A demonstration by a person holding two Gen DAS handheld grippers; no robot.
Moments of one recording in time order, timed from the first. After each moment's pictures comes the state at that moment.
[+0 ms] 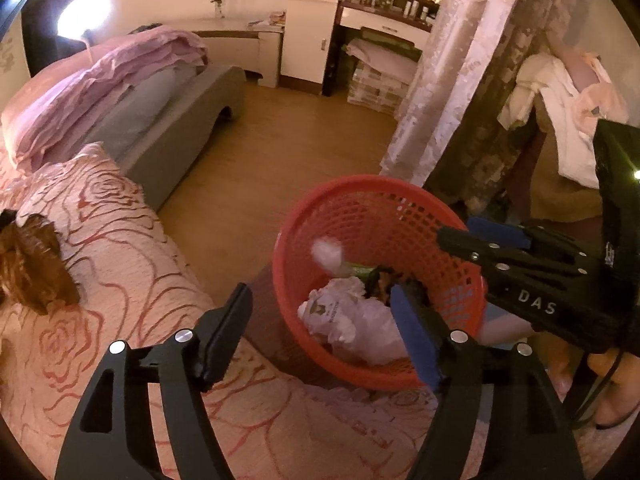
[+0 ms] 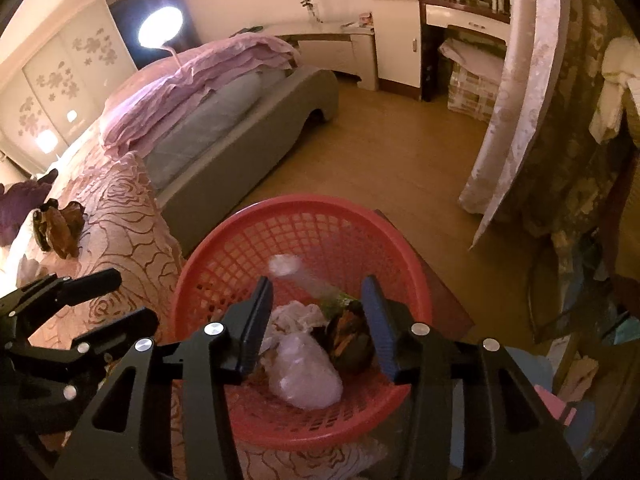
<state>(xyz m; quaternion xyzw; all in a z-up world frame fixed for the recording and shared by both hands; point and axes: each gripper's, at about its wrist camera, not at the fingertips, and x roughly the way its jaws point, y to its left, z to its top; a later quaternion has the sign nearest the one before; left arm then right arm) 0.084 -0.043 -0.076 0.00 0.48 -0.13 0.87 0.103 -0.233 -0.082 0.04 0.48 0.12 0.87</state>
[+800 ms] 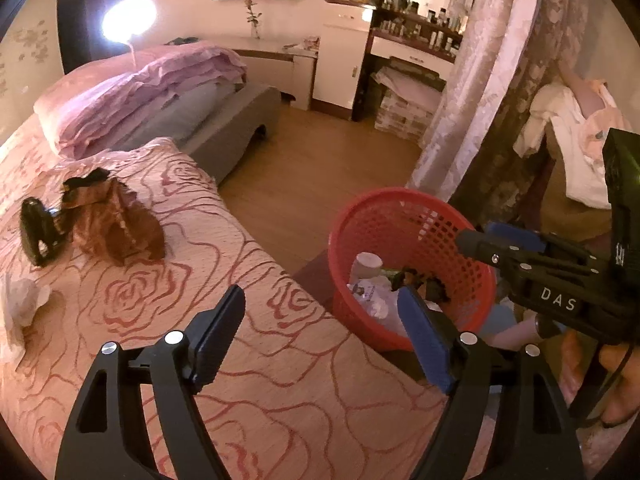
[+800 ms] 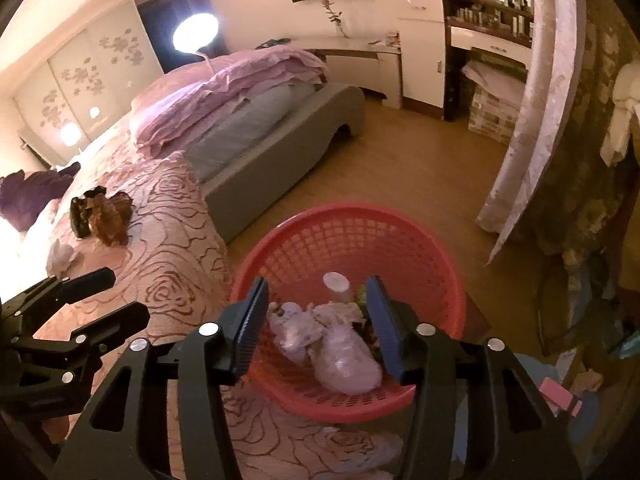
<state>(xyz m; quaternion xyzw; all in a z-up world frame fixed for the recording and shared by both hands) 0.033 -0.003 -0.047 -0.02 0.44 -0.08 0.89 0.071 -0.203 -0.051 0.03 0.45 0.17 0.88</state>
